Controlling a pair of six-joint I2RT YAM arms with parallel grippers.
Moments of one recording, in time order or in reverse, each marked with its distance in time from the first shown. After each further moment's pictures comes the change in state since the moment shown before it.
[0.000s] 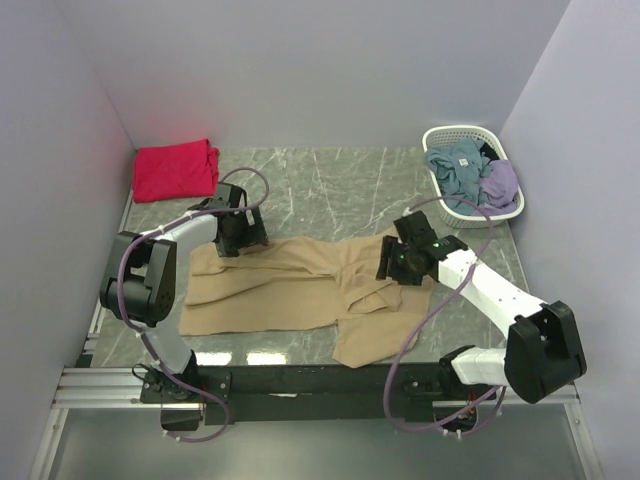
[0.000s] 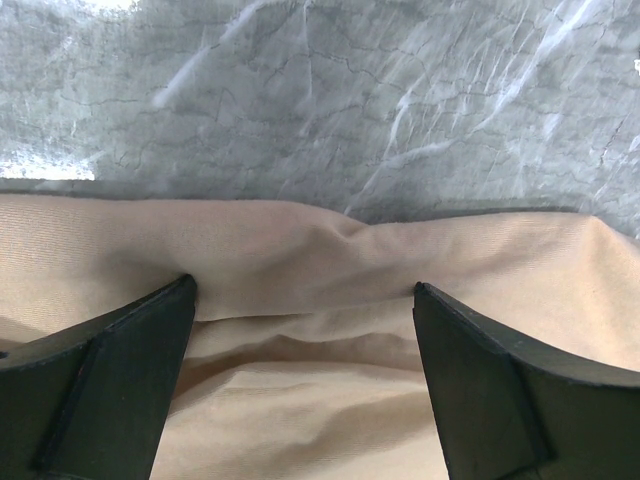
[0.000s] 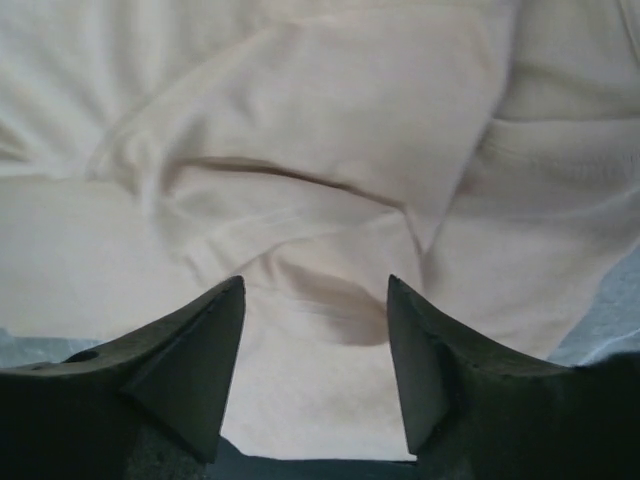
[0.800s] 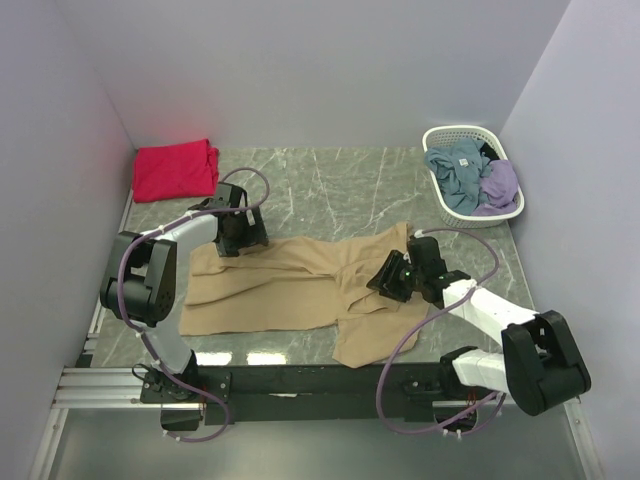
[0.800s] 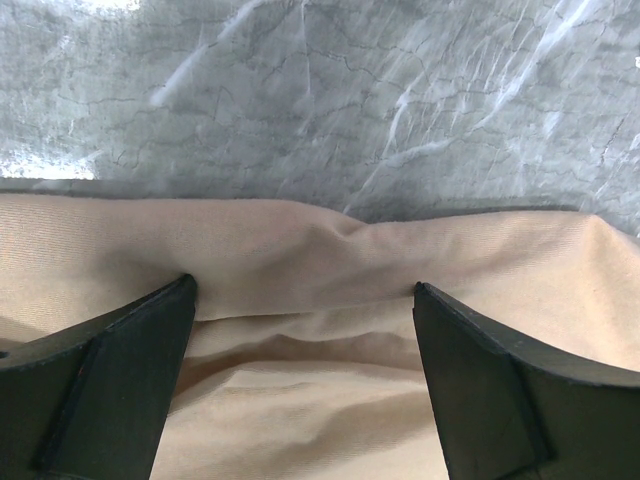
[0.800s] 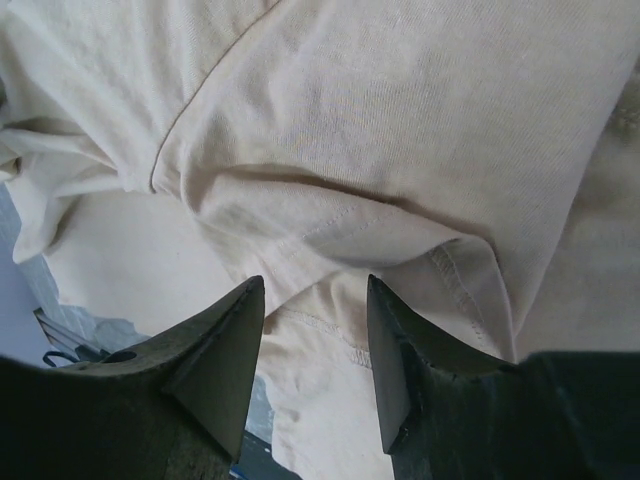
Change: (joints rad) left arm -0.003 0.001 0.002 -0.003 -0.001 0.002; right arm -0.108 -0.071 -0.388 0.508 -0.268 0.256
